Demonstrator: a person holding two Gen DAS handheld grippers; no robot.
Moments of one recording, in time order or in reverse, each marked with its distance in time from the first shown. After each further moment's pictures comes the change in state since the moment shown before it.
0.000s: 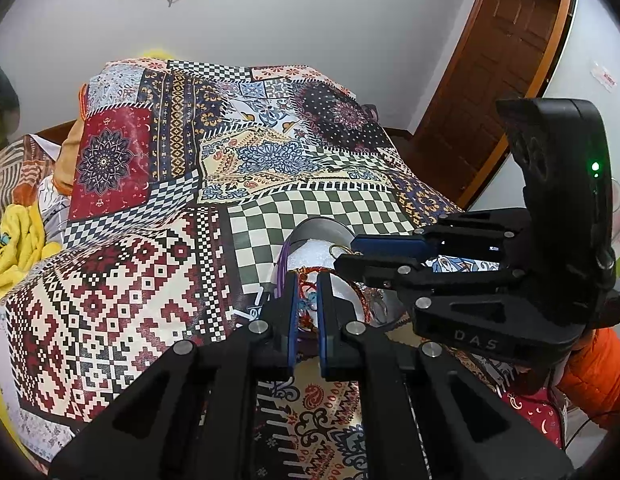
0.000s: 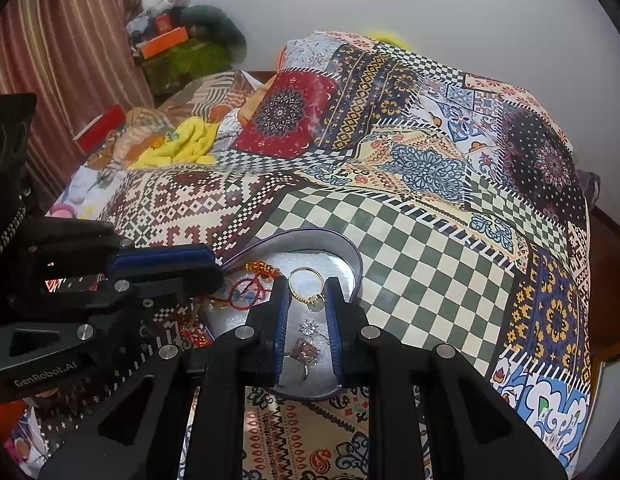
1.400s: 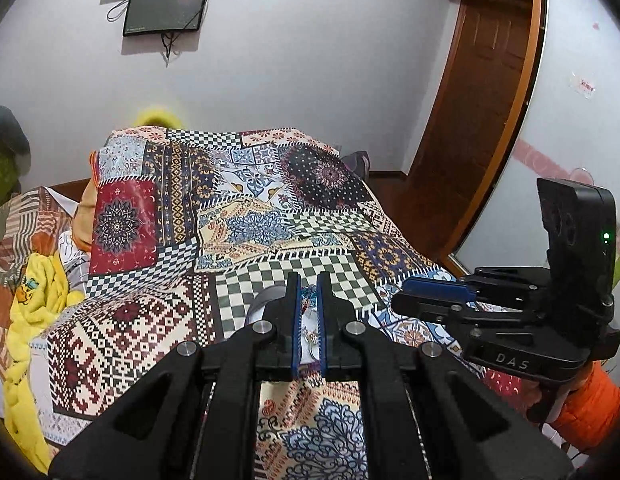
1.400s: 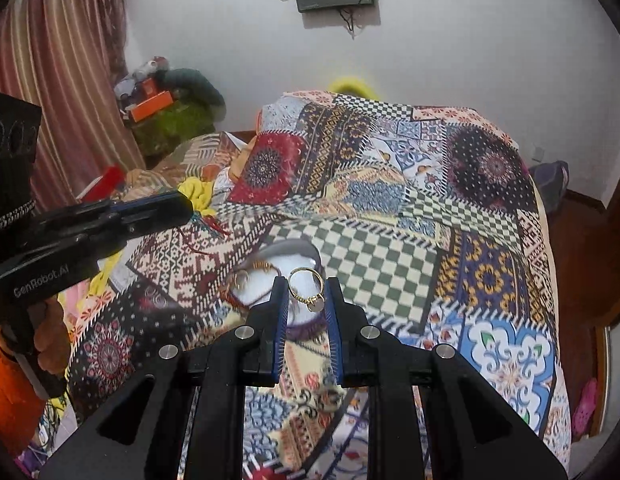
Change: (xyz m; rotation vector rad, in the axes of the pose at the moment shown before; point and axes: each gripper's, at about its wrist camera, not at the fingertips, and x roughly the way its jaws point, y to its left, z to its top) left arm -0.073 -0.052 0.027 0.051 -0.179 0.022; right arm -0.096 -0.012 -0.033 0.116 -0.209 -0.034
